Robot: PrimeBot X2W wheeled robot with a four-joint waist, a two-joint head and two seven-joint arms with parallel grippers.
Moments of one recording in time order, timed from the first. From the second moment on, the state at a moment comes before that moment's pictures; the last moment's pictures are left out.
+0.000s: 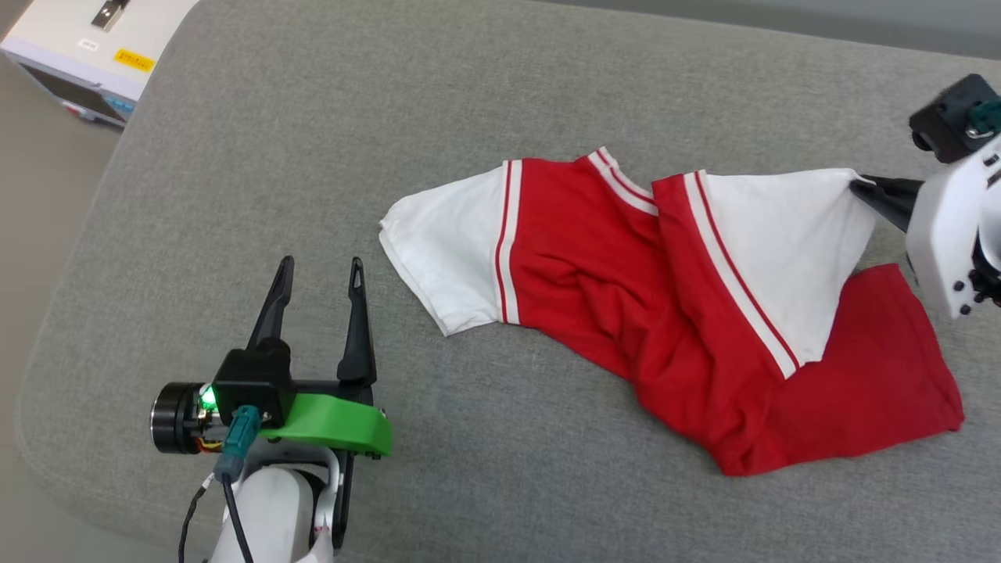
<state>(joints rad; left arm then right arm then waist) -0.17 0.05 -0.09 0.08 -0.08 0.04 -0.26 -1.02 -0.88 1.12 0.27 0.96 0.13 0.33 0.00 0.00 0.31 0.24</state>
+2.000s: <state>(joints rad) -0.36 0.15 -0.04 0.15 -0.09 -0.11 -0.26 -0.55 -0.64 0.26 0.56 0.52 0.13 -0.22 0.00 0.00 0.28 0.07</state>
